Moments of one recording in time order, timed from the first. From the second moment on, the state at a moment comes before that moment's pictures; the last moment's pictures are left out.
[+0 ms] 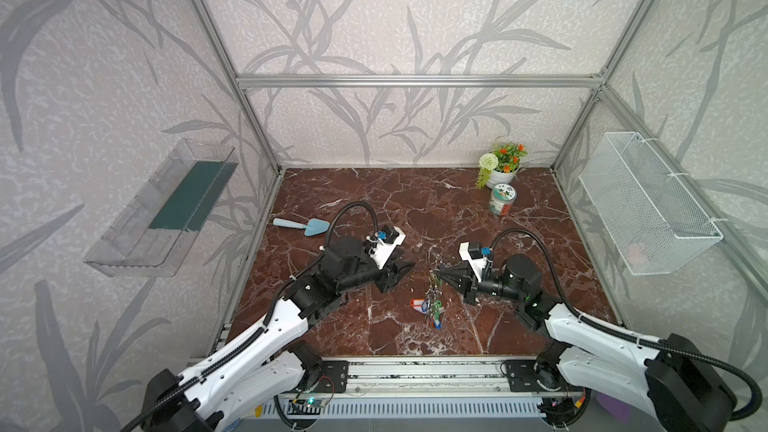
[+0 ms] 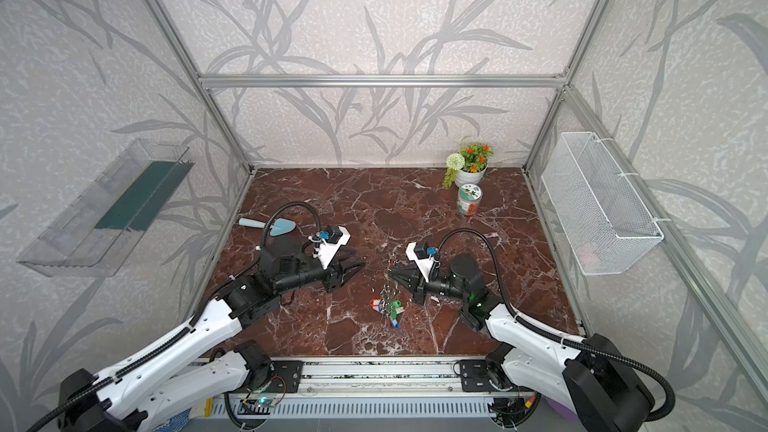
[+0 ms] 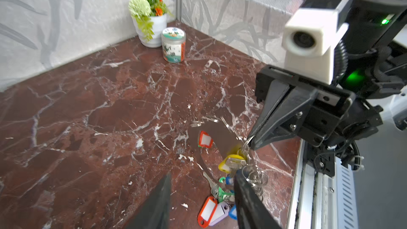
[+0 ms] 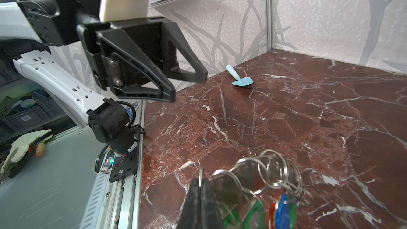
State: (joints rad) left arm -0.69 0.85 0.67 -0.16 0.32 -0.04; right arm 0.64 1.04 0.32 0.59 -0.64 0.20
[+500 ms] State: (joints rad) left arm -0.69 0.62 0.57 -0.15 0.16 -0.09; right arm 0.73 1.34 0.64 0.51 -0.56 0.17
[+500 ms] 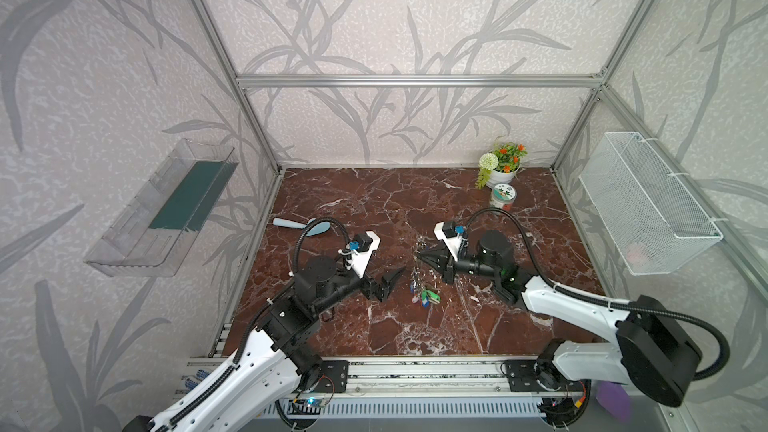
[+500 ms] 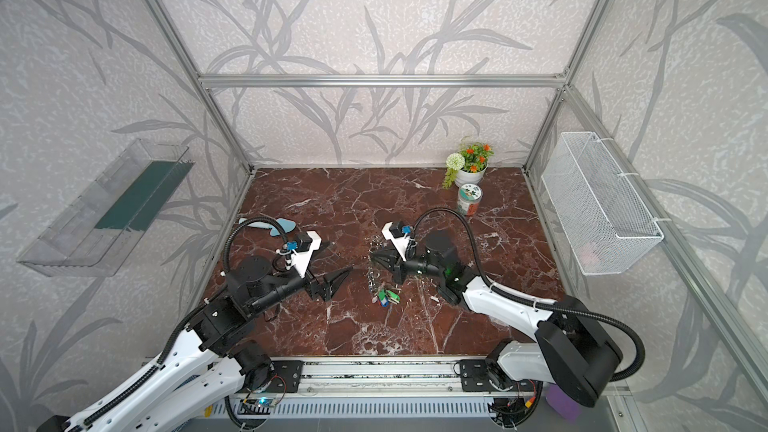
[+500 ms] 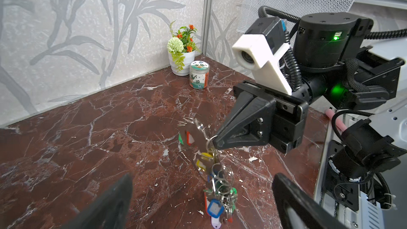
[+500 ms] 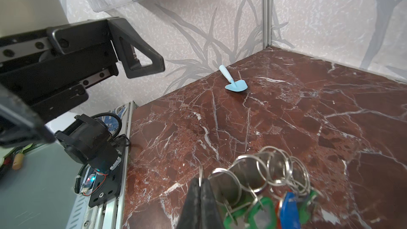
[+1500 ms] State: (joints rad) left arm -0.69 0.65 0.57 -0.16 0.14 -0.11; right arm 0.51 1.54 0.32 0.87 -0.27 0.36
